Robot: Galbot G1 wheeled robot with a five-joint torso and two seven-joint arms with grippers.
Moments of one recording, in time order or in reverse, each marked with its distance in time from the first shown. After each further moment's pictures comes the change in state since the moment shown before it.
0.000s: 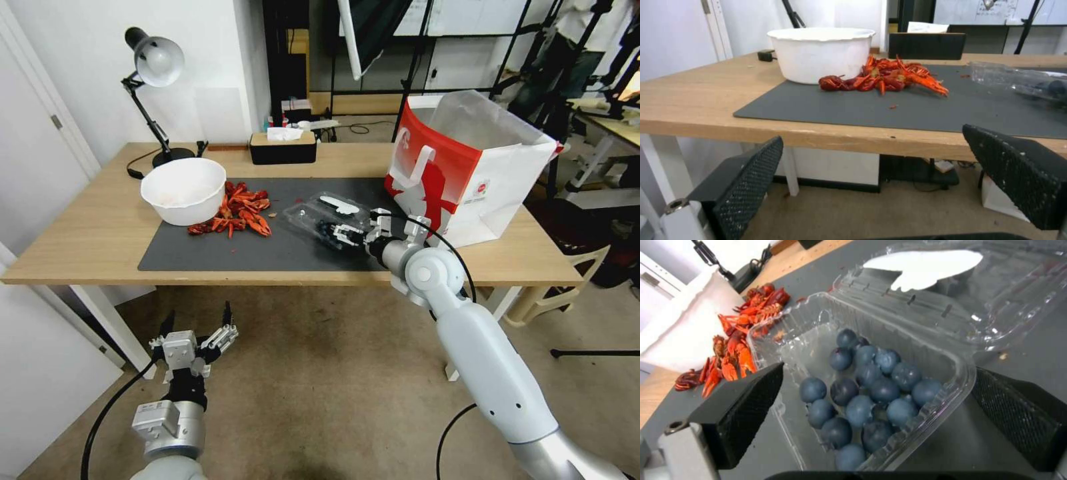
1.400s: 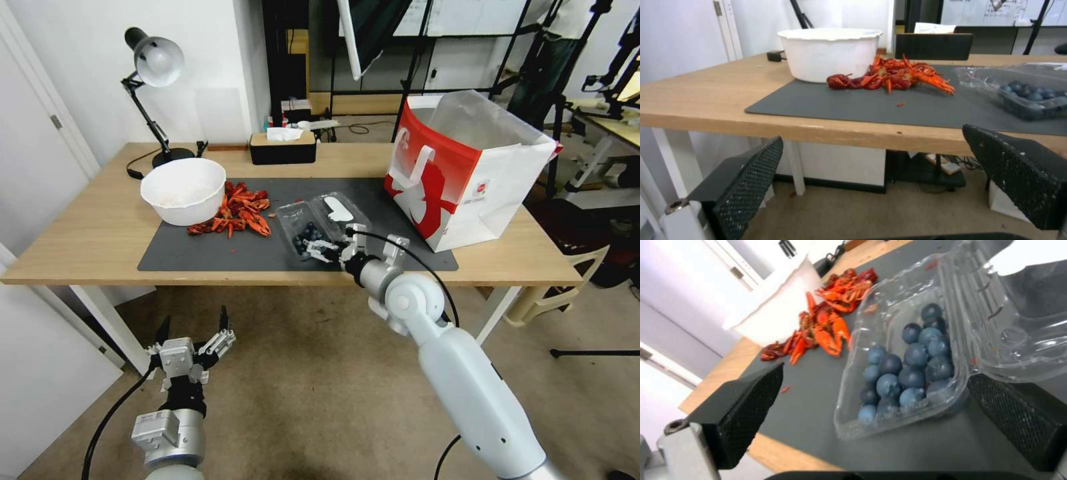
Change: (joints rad) left arm 0.028 -0.024 0.005 0.007 0.030 -0.042 -0.016; right arm -0.125 0.056 -0.066 0.094 -0.123 0.119 -0.171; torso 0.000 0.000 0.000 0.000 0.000
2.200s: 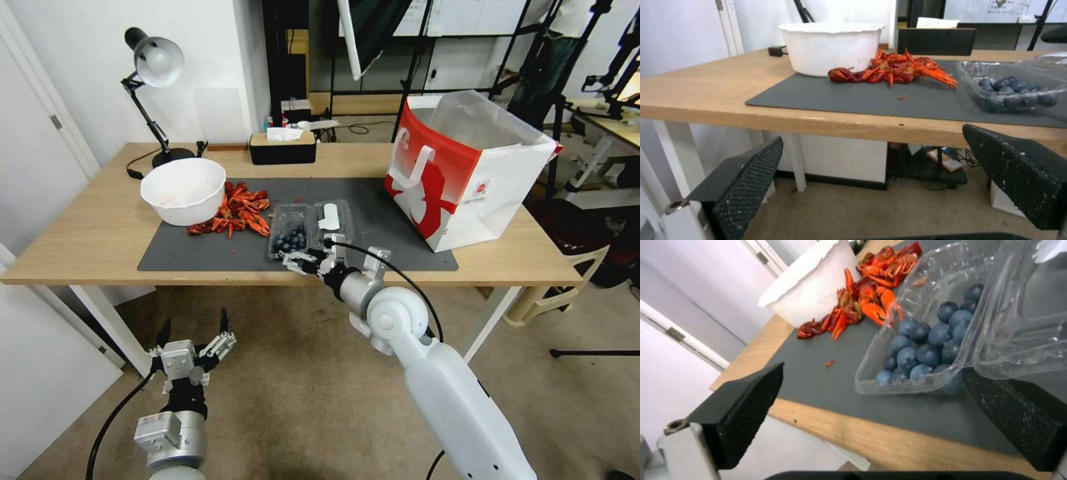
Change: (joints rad) left arm -0.003 -0.006 0.005 0.018 0.003 -0.007 -0.007; right arm -0.051 0.030 -0.054 0.070 -0.021 -0.009 0.025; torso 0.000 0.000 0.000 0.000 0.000
